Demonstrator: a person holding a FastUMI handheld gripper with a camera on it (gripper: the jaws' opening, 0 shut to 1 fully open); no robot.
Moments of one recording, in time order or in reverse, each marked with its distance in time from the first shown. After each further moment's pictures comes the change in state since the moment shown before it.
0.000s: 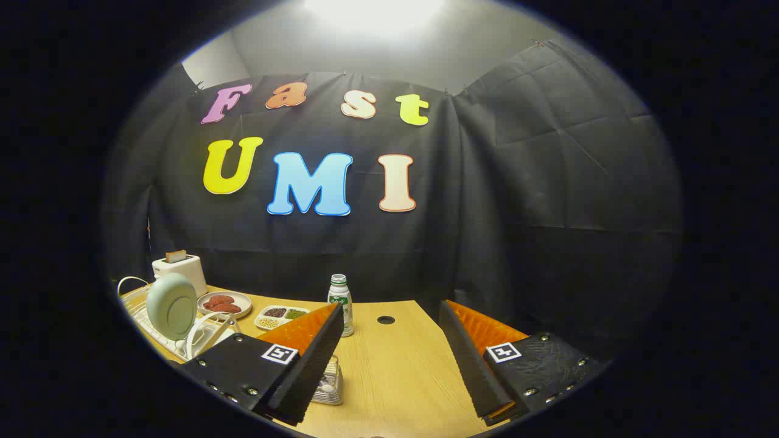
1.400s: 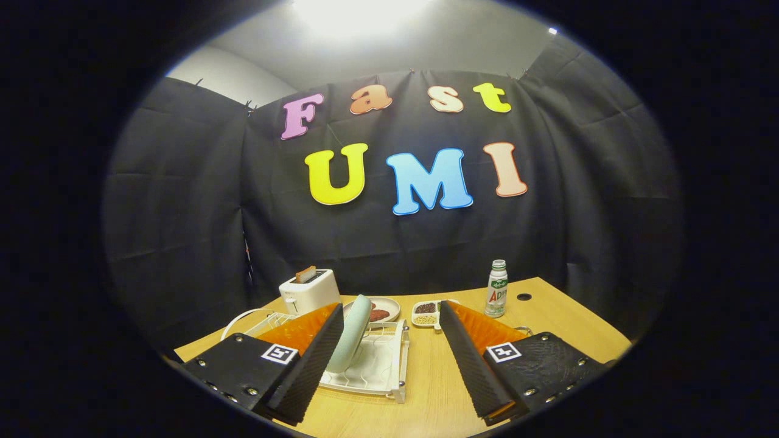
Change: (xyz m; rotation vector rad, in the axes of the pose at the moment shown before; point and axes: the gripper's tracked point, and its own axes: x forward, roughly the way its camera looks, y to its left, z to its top) arm -0.078 0.267 0.010 0.137 0.063 0.414
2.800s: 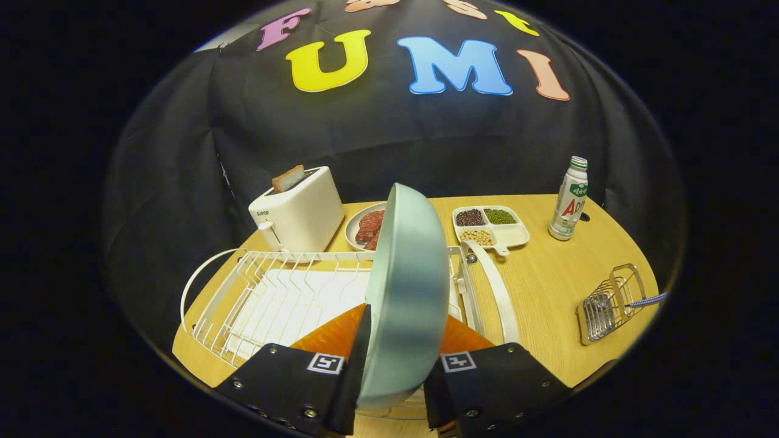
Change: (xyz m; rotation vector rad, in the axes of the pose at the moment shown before) arm 0.147 0.068 -0.146 0.008 0.515 -0.042
